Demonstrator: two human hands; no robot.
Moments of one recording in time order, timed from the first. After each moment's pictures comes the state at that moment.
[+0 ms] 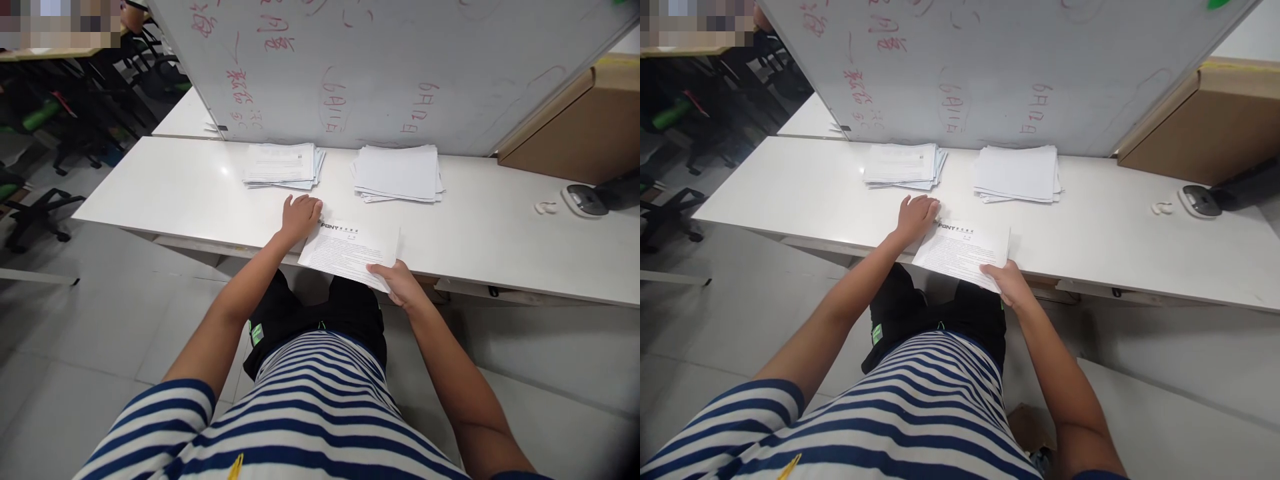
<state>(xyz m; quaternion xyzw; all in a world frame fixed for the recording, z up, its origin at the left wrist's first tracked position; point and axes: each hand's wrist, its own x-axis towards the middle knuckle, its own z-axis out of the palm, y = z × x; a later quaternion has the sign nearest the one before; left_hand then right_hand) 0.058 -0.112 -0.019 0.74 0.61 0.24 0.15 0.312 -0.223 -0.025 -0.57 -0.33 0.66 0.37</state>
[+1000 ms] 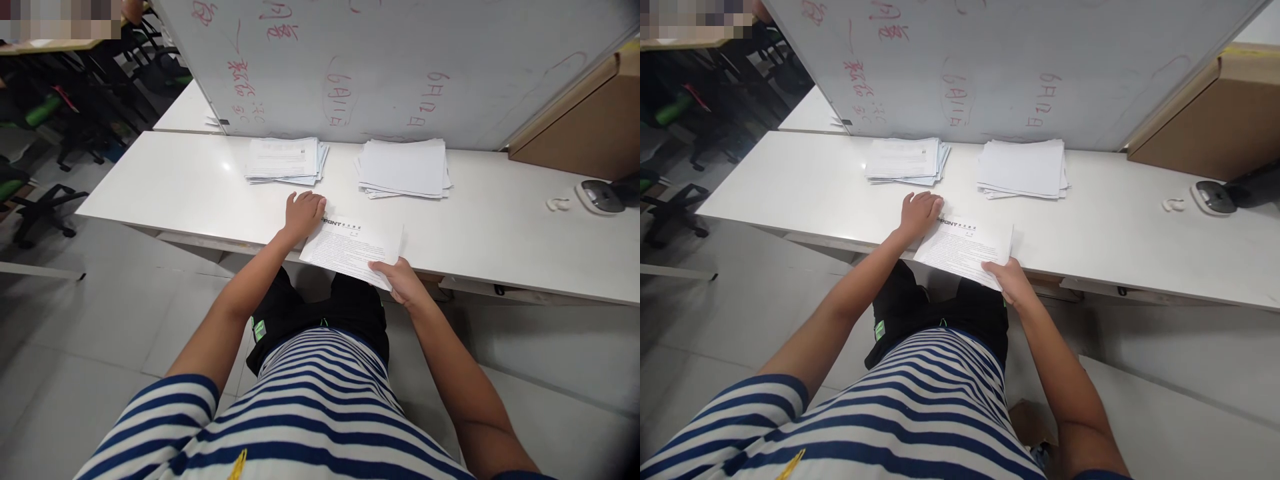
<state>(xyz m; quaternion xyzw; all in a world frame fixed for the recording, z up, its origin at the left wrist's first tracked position) 0.060 -0.114 -0.023 0.74 0.61 0.25 0.13 0.307 -0.223 -0.023 -0.56 -0.33 0.66 0.38</state>
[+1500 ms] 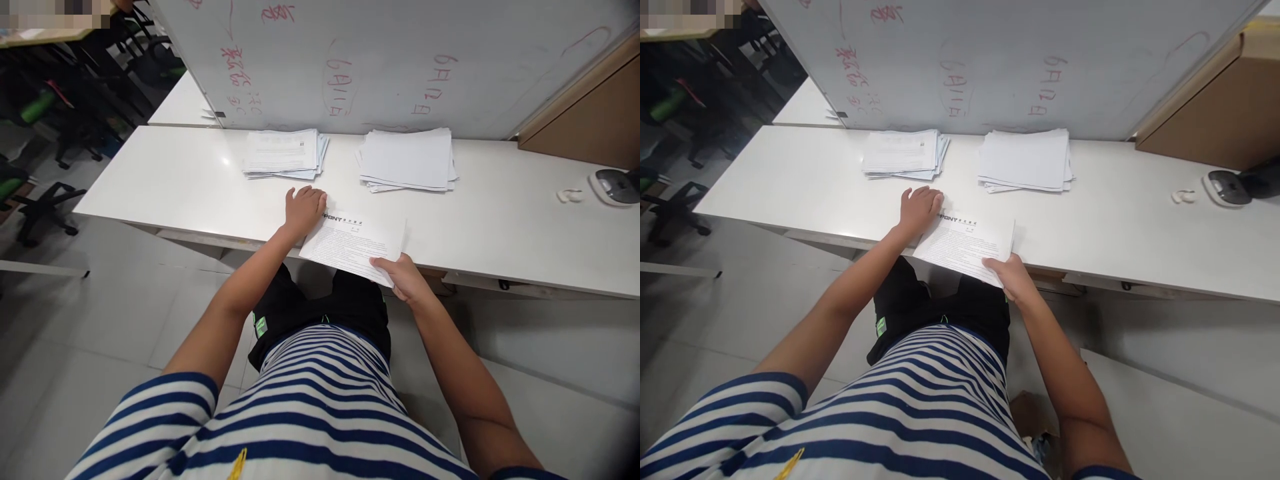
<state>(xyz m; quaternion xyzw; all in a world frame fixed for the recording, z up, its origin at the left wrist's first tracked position) 0.068 -0.117 -0.015 0.74 0.65 0.14 0.07 0.310 -0.223 -0.028 -0.57 -0.34 0.66 0.37</state>
